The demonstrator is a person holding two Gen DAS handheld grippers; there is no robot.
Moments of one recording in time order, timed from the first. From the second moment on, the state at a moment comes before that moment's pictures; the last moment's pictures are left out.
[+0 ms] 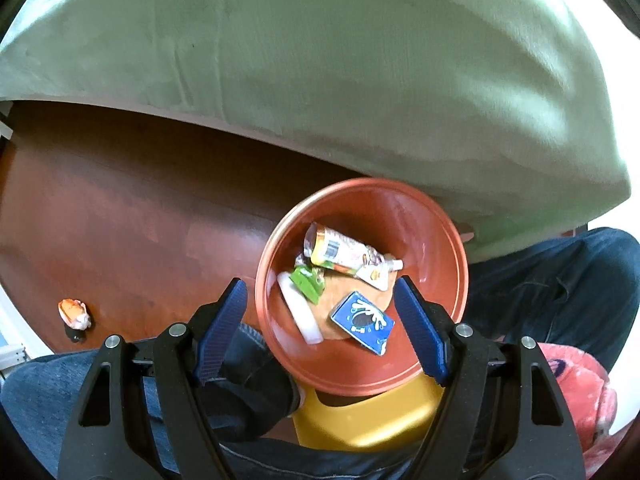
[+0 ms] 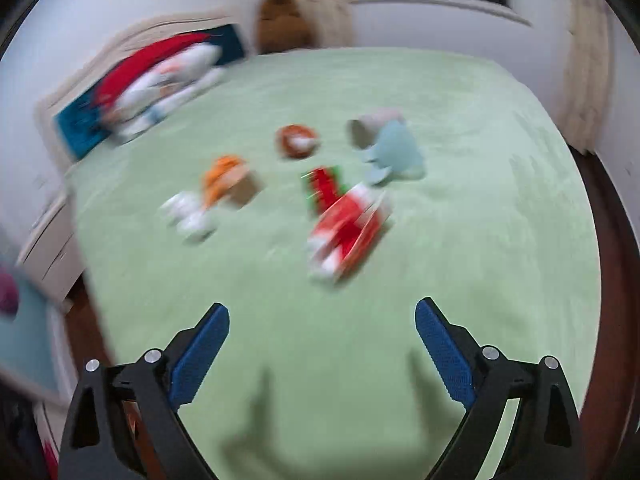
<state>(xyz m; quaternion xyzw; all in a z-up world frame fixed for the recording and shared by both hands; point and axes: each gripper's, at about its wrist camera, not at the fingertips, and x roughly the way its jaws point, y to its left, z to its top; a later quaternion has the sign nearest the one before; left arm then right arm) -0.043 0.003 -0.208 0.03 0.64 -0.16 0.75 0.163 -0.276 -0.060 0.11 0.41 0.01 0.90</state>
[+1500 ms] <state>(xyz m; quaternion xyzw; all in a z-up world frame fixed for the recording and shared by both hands) 0.325 -0.016 -0.080 -0.06 0.51 0.01 0.86 0.014 -0.290 -0.041 0.09 0.37 0.17 0.91</state>
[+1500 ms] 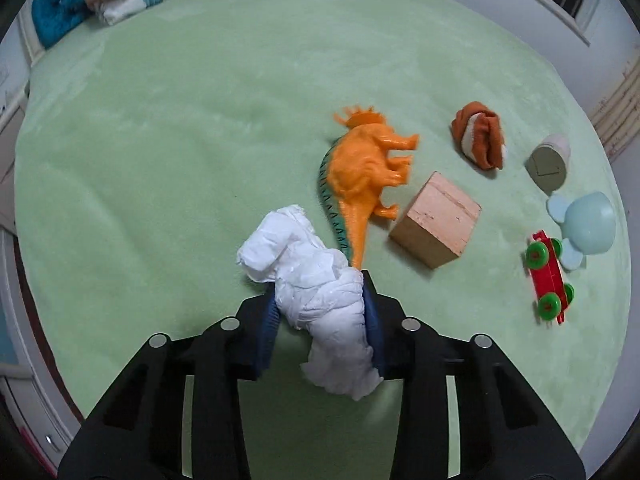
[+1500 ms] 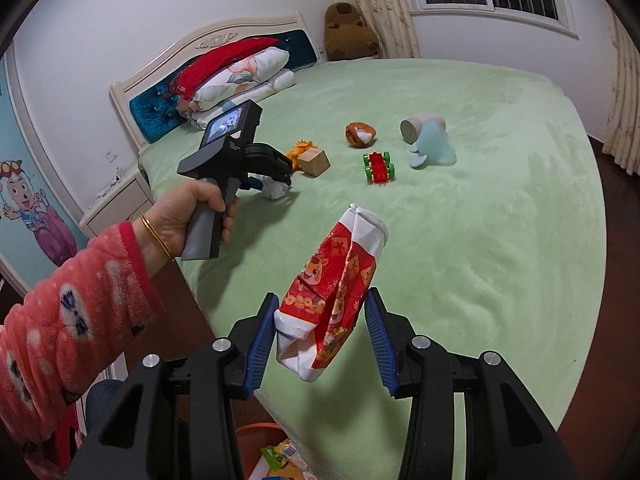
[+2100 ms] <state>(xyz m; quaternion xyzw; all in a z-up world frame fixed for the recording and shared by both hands) 0.130 0.000 0.010 0.03 0.43 -0.15 0.89 -0.024 -0.275 -0.023 0.10 0.35 0.19 0.91</state>
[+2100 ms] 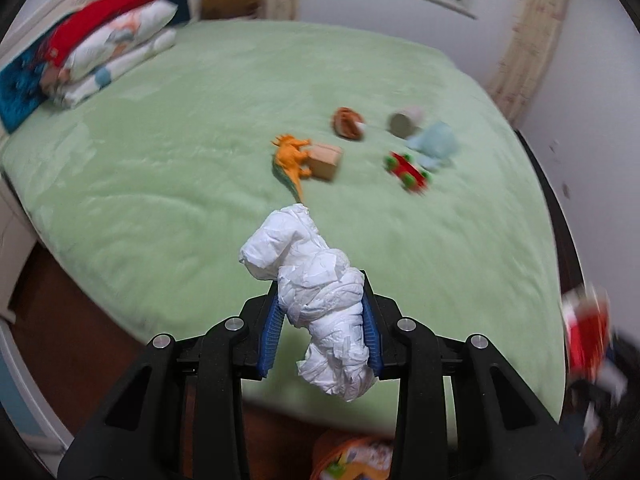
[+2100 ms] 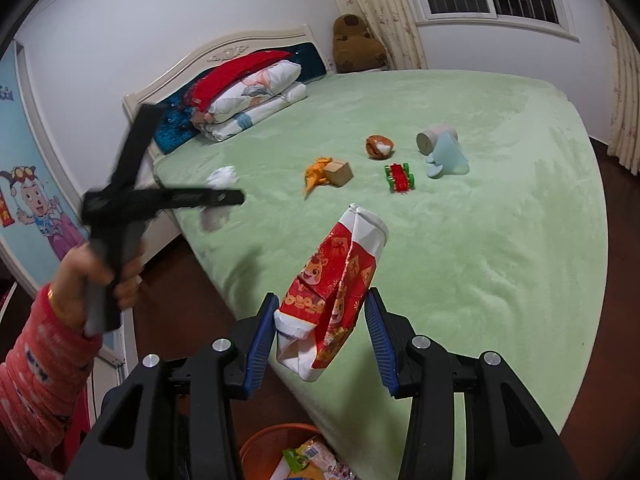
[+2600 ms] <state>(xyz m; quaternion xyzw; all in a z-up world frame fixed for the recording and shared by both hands) -0.033 0.000 -0.120 0.06 0.55 -0.23 0.80 -0.088 -0.199 -0.124 0.03 0.49 0.27 0.83</state>
